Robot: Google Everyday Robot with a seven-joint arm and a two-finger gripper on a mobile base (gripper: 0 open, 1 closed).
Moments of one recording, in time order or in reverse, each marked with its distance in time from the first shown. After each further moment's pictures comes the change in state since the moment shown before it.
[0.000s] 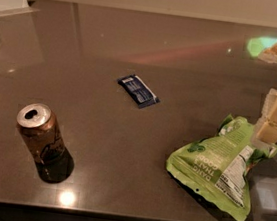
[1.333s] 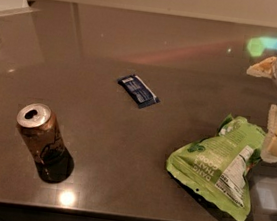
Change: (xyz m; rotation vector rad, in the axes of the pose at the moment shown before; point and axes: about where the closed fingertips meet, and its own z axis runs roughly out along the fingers) arm 0.017 0.008 0.029 -0.107 0.015 -0.154
